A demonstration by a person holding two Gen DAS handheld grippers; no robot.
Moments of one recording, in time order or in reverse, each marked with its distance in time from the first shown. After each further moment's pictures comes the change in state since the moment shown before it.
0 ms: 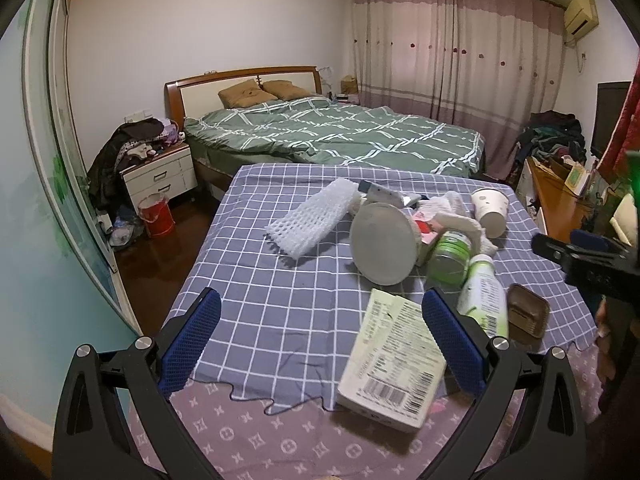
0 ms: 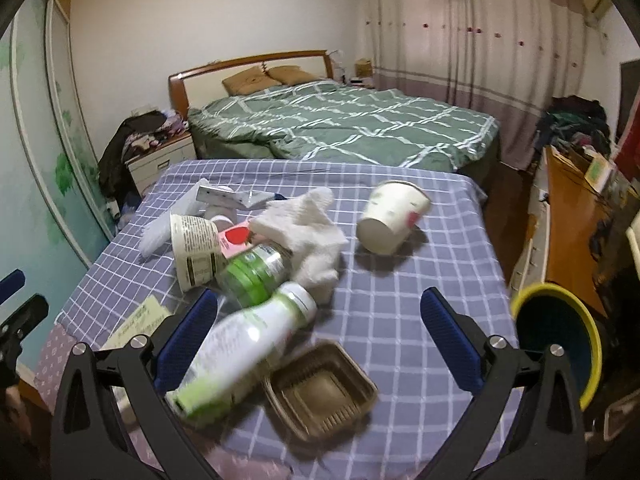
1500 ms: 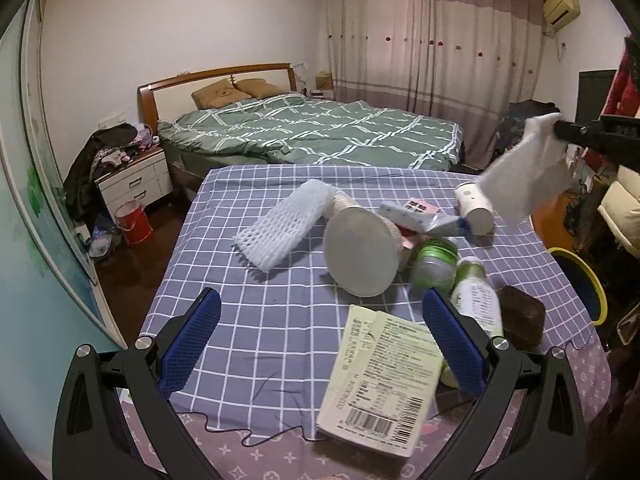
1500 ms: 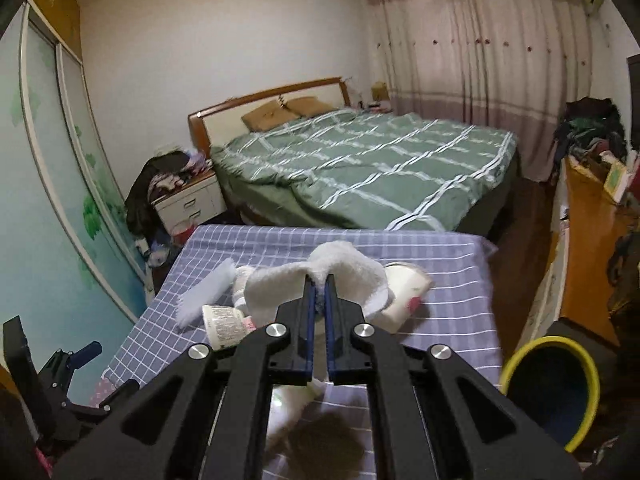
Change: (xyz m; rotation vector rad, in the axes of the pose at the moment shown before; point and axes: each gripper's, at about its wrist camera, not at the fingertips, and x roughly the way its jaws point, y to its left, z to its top) left arm 0.038 -0.018 0.009 0.056 0.010 -0.084; right arm -0.053 -0.038 0.081 0.060 -0.111 0.102
